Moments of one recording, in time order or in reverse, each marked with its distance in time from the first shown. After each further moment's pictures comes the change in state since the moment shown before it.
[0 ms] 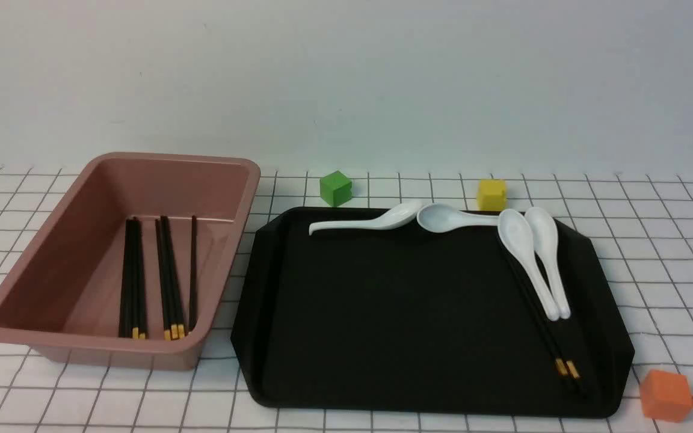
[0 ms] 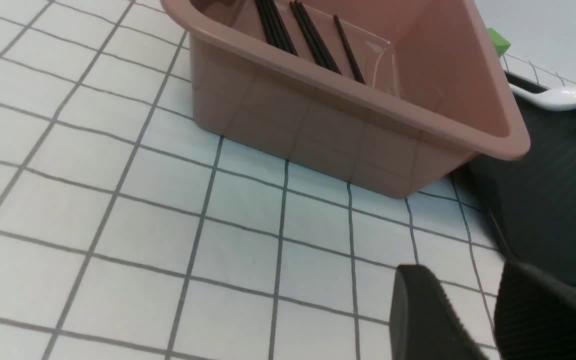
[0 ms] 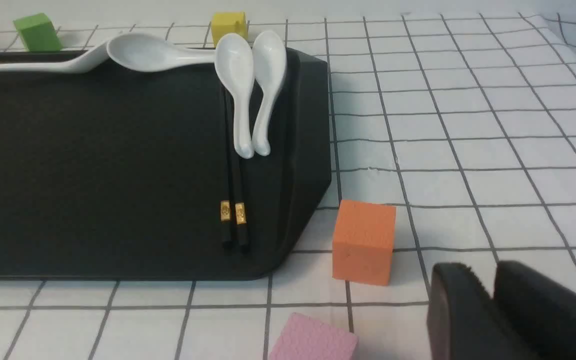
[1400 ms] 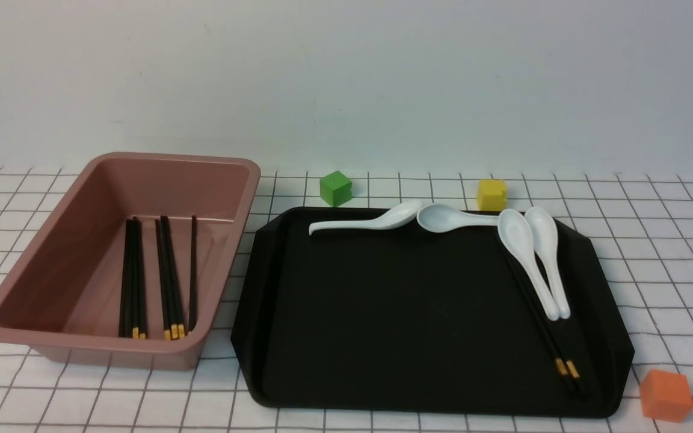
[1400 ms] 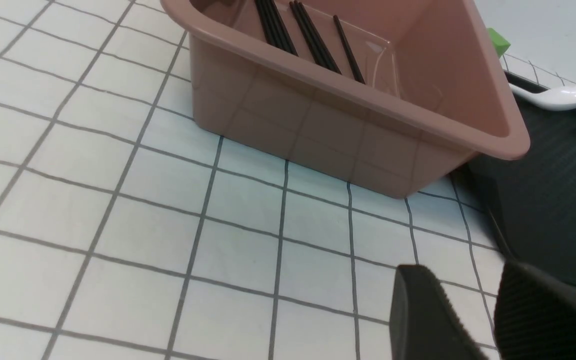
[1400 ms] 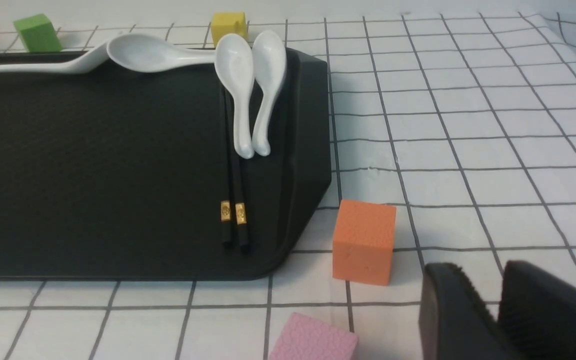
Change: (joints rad) right arm 0.000 0.000 0.000 0.000 0.000 0.001; left arm 0.000 0.000 0.000 0.000 0.000 0.000
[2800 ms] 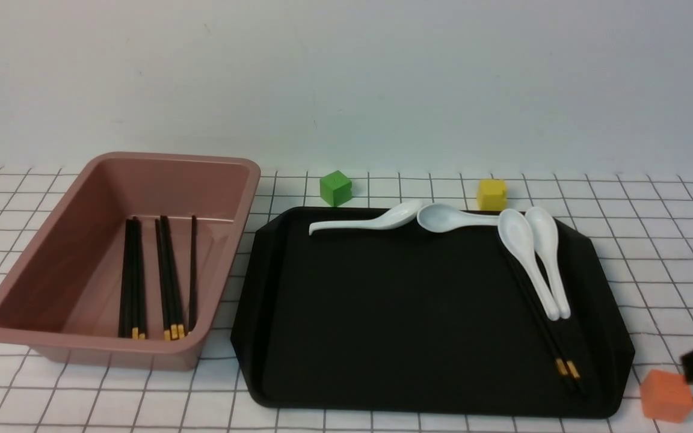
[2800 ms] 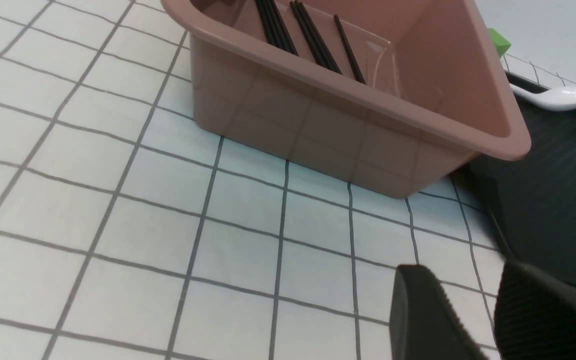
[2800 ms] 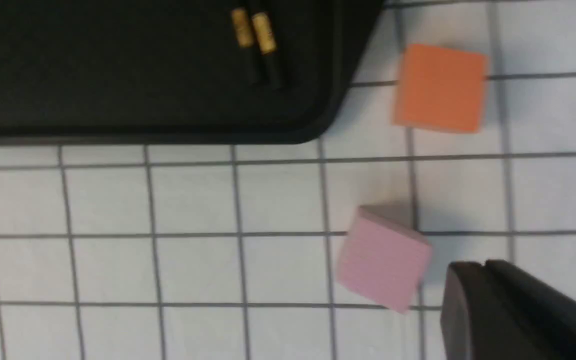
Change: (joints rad) right arm 0.045 1.225 -0.798 0.230 0.513 -0.111; left arm 0.000 0.000 0.000 0.000 0.000 0.000
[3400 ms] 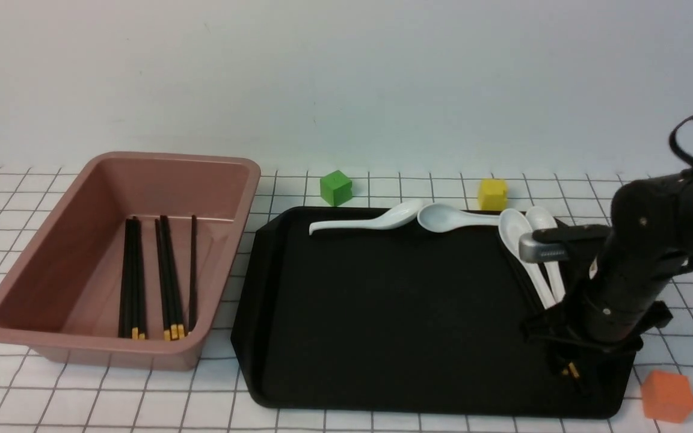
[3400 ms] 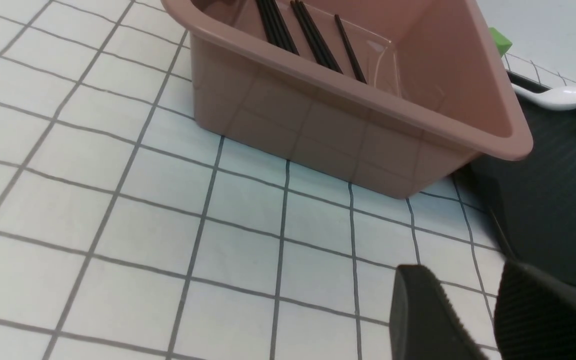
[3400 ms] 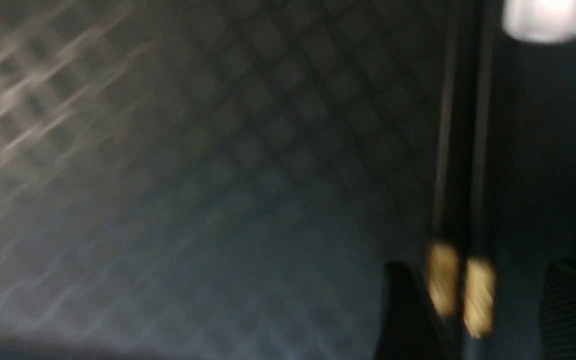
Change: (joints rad) right arm 0.139 0.656 -0.337 -0.054 -0.147 0.020; left arm 0.000 0.000 0.000 0.000 0.000 0.000
